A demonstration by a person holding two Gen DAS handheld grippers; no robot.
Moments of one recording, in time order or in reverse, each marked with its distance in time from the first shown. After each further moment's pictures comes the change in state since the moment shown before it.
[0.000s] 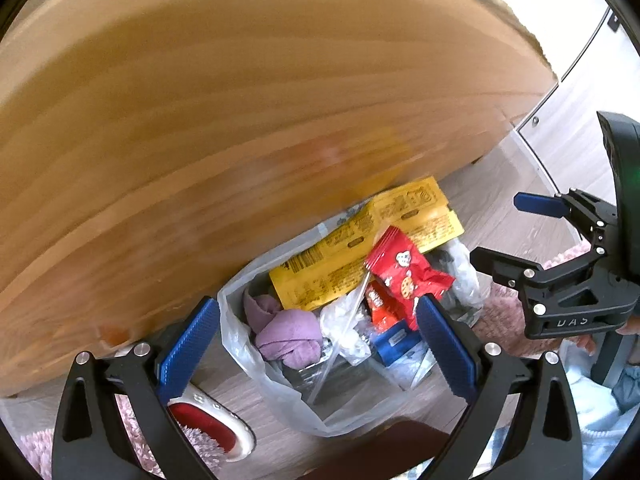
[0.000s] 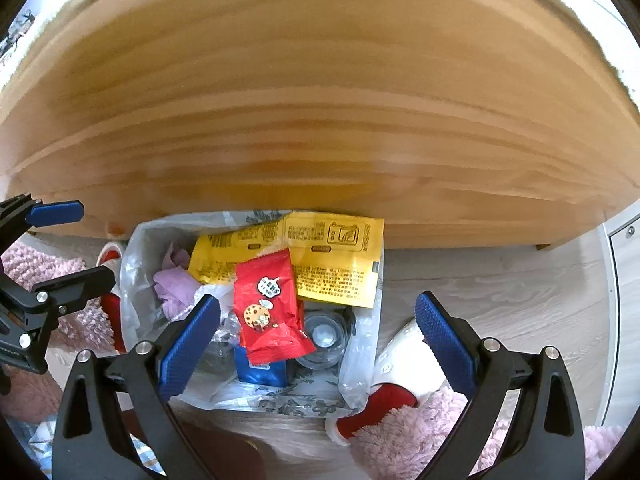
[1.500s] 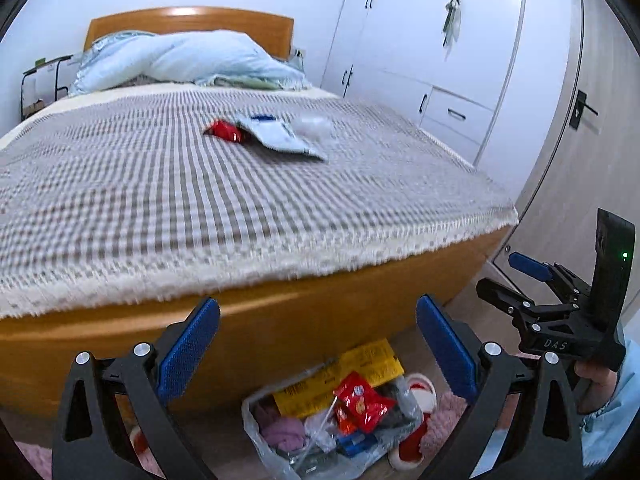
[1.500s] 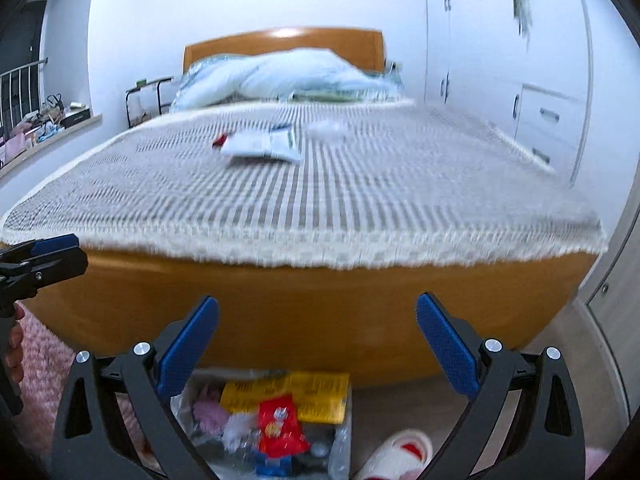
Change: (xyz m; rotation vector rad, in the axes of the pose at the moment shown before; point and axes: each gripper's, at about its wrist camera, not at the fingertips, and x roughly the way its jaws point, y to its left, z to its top) left arm -0.170 0.001 0.029 -0.056 -0.523 -0.011; right arm -0.163 -0.018 0.024 0.046 -0.585 -0.029
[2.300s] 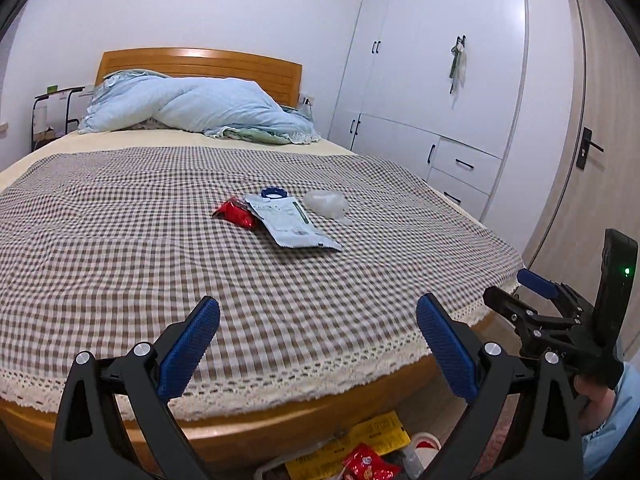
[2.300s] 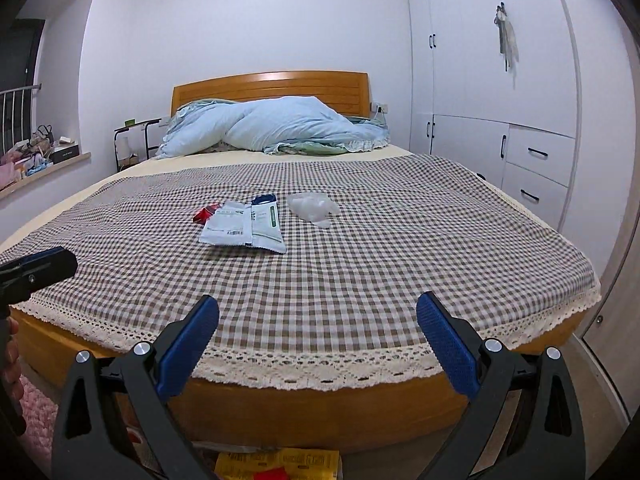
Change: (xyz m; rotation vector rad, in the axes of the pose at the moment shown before) left arm 0.002 0.010 0.073 -0.010 -0.163 0.031; right arm 0.013 -0.006 0.067 0.025 -0.142 -0.040
